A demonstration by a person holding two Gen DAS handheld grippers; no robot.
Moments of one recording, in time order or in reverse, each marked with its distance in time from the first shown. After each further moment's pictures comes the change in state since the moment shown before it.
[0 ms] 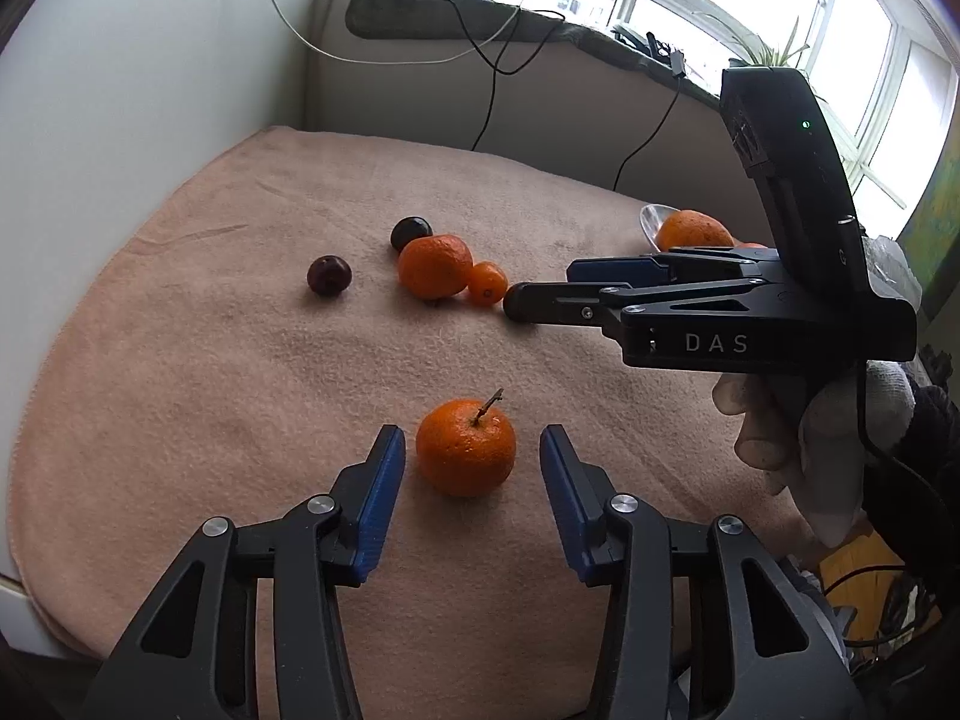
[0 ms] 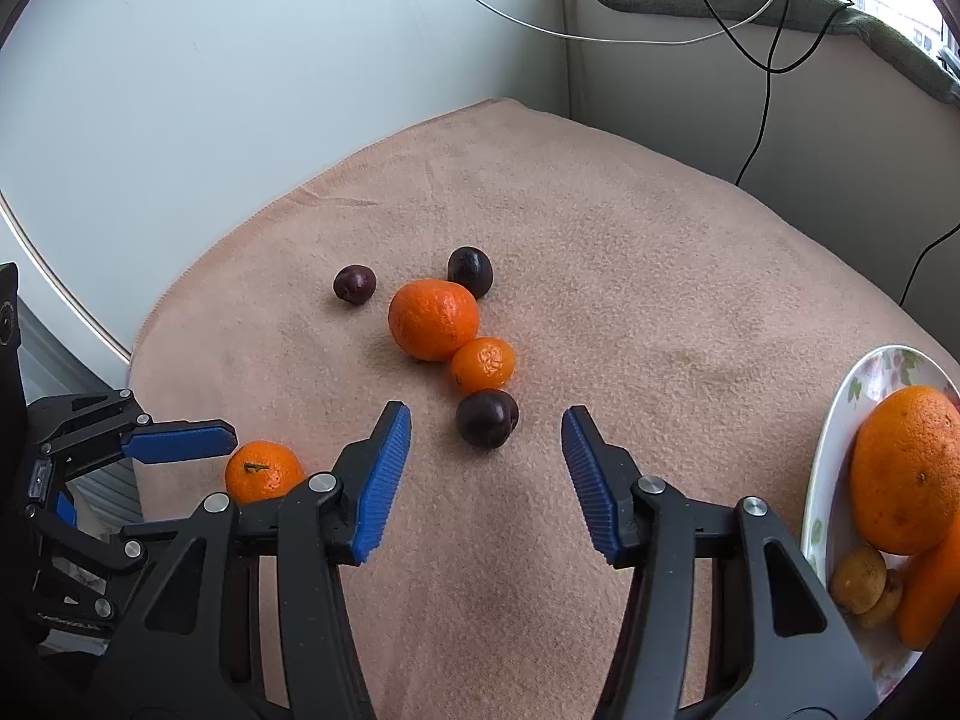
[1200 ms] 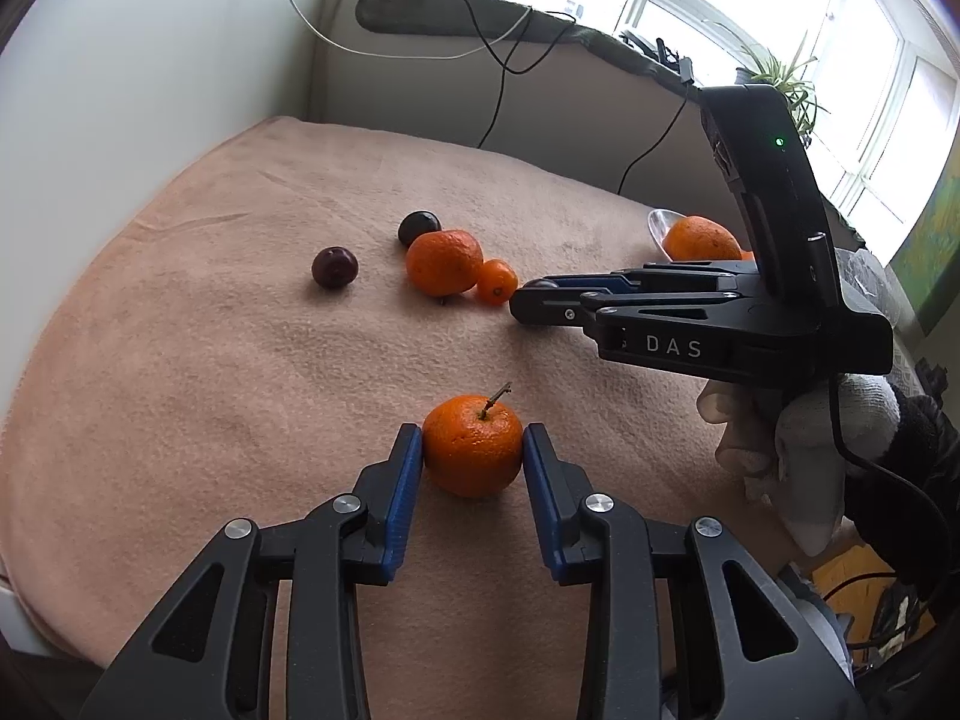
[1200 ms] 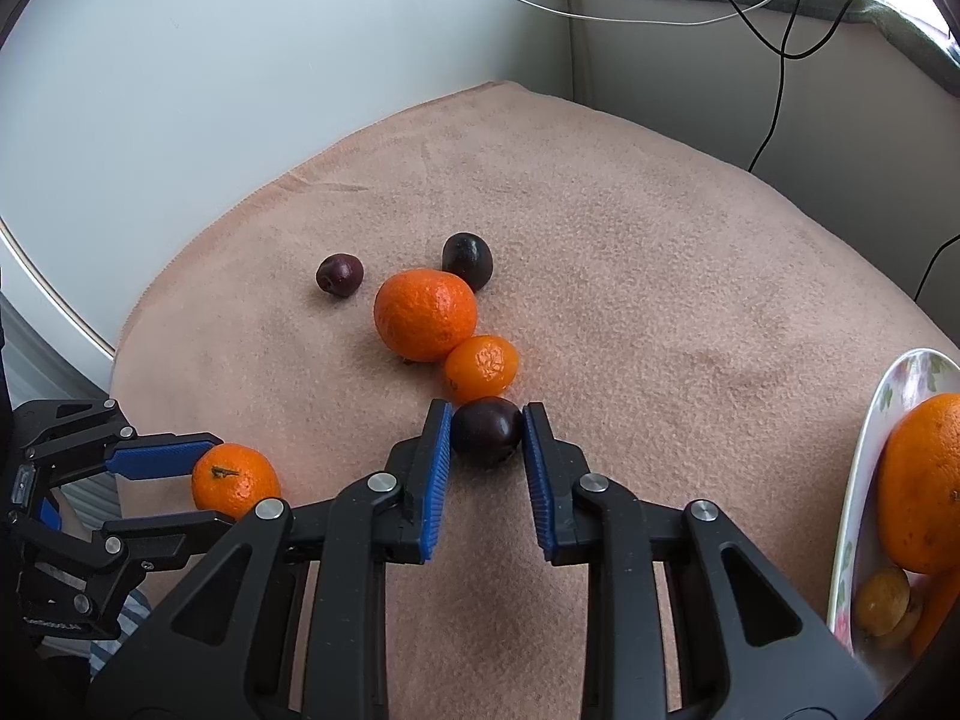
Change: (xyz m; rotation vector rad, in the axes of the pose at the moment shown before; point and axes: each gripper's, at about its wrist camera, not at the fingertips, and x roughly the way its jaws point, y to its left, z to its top) left arm 0.003 0.011 -0.001 -0.036 -0.006 -0.019; right arm 0.022 -0.004 0.003 0.004 0.011 -0.007
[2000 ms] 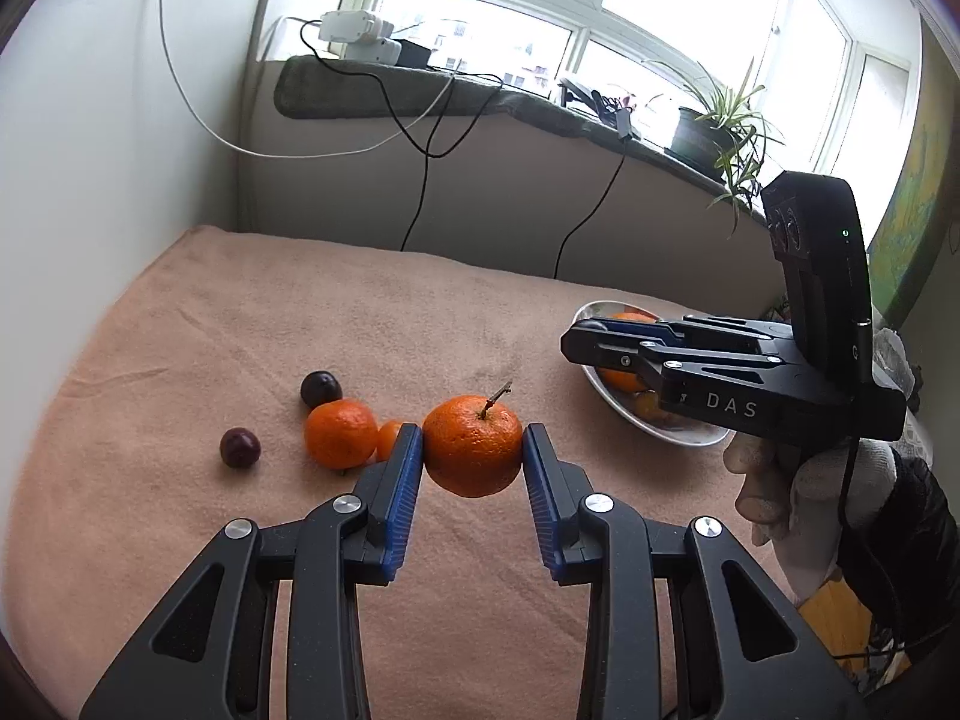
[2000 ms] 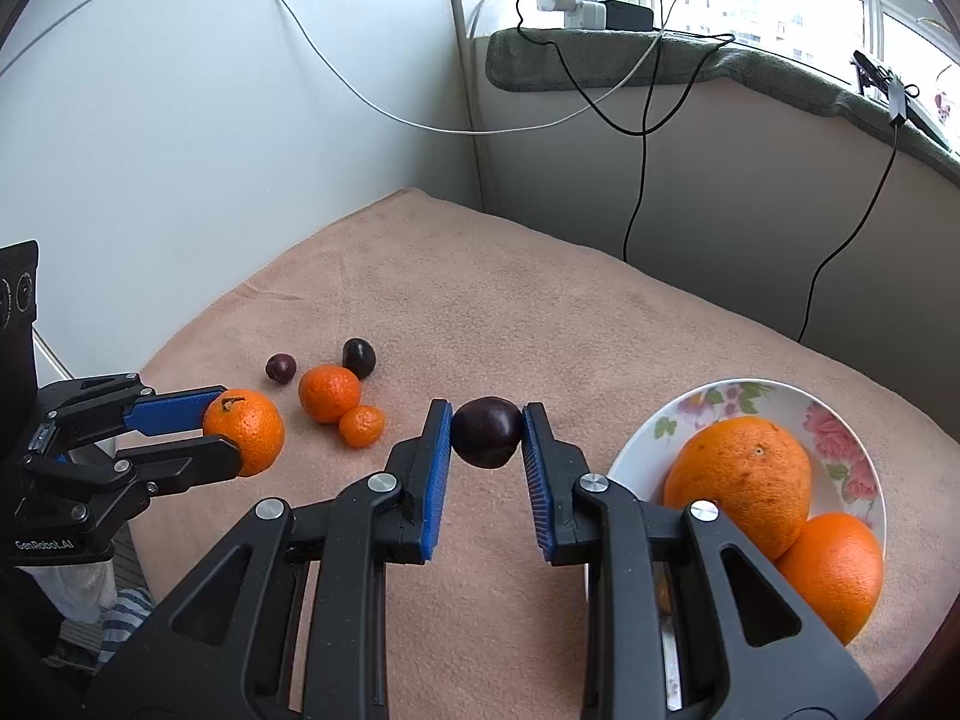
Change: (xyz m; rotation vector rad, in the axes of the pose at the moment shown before) left arm 0.003 -0.049 0.070 0.086 -0.121 -0.090; right arm -0.106 -0.064 -0.001 0.095 -0.179 -0.116
